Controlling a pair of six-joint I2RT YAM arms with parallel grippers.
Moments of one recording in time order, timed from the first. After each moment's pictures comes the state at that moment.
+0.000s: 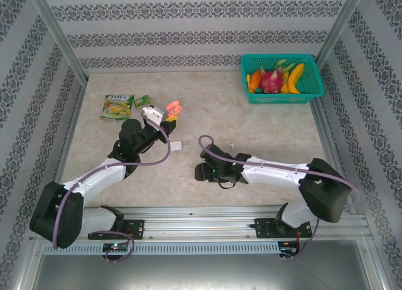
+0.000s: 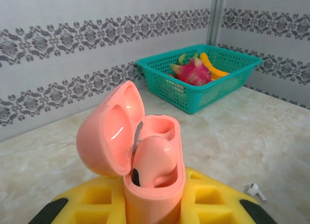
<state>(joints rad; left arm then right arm) -0.38 1.23 0.59 0.56 0.25 0.03 0.95 1.49 0.80 -0.38 -0.03 0.95</state>
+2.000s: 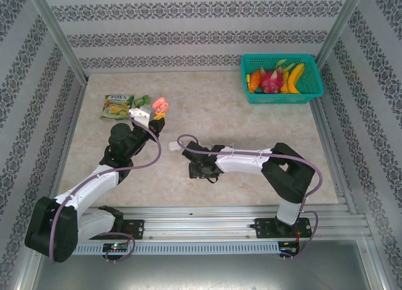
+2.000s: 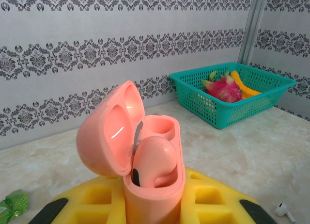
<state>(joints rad) -0.31 1.12 0.53 0.55 0.19 -0.01 0.96 1.80 1.07 -0.55 0.09 0.88</state>
